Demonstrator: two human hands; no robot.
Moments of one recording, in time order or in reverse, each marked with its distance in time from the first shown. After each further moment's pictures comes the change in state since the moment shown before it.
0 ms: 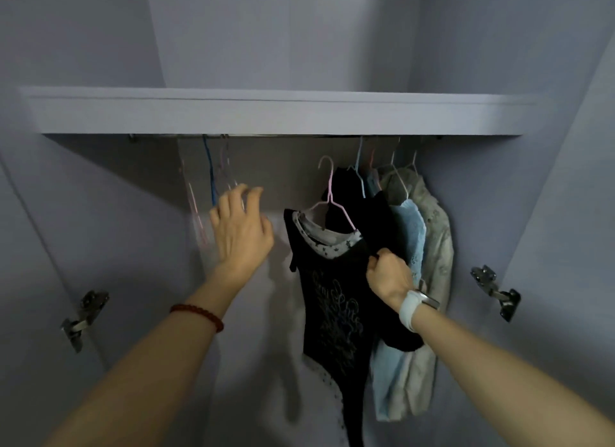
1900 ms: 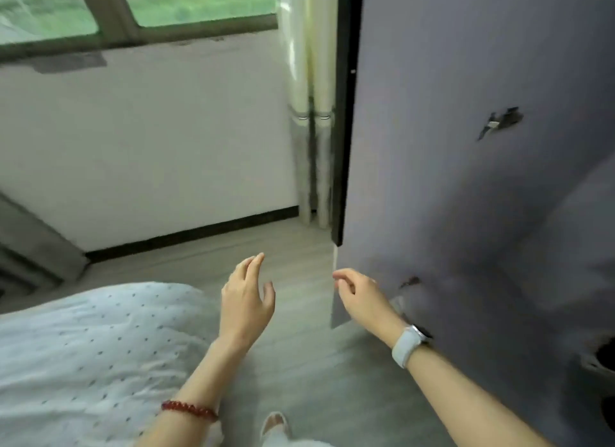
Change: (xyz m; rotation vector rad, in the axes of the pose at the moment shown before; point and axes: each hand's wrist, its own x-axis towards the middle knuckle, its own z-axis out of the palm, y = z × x) left_hand -0.466 0.088 -0.289 0.497 -0.016 -1.274; right_hand -0.369 -0.045 0.077 0.346 -1.337 -1.064
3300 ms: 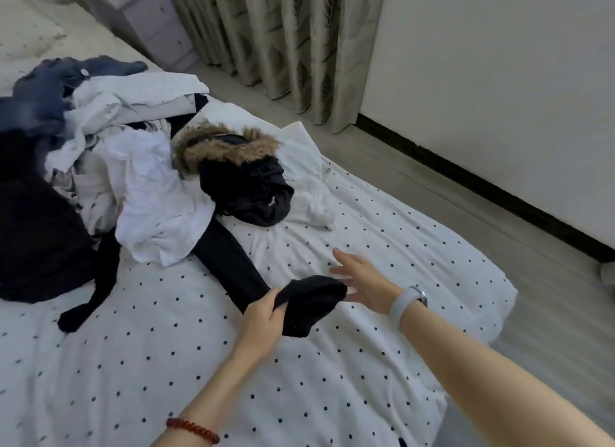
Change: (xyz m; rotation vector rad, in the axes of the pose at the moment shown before) left_hand -0.236 -0.578 -0.287 -0.431 0.239 -1.021; right_hand 0.011 -0.372 0.693 0.075 -1.183 0.387
